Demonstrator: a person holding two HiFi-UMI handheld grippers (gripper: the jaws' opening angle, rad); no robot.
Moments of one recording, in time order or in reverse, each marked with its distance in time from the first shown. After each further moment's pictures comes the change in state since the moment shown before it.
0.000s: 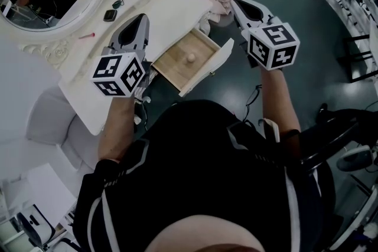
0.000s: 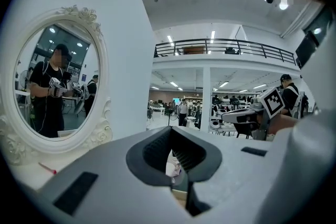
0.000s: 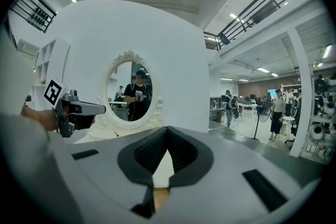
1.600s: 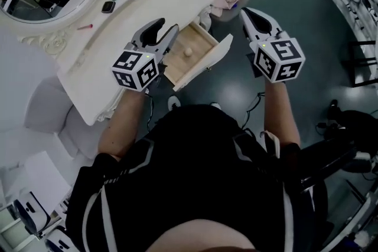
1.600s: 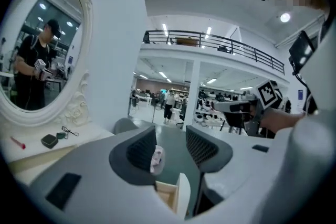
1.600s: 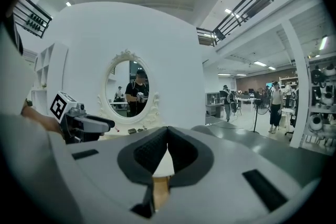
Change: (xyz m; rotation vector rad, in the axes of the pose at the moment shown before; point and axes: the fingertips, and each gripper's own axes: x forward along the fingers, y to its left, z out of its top) left arm 0.040 -0.060 -0.082 -0.073 0.117 -0.160; right arm -0.031 -0.029 -0.046 0.055 0.020 0.008
